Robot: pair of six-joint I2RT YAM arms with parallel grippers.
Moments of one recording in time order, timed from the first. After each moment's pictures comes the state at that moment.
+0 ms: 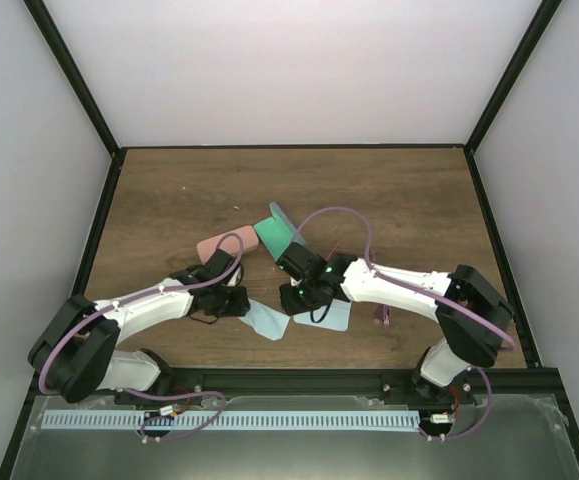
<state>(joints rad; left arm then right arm) -0.65 1.33 0.57 -0.42 0.16 -0.61 0.98 1.58 1.03 -0.59 -0.12 0.67</state>
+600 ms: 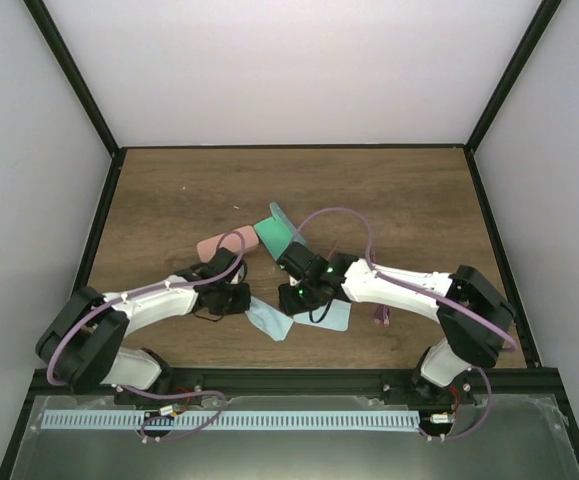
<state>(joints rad) -0.65 1.38 0.58 -0.37 0.16 -0.67 0.98 1.57 1.02 -0.57 -0.15 0.67</state>
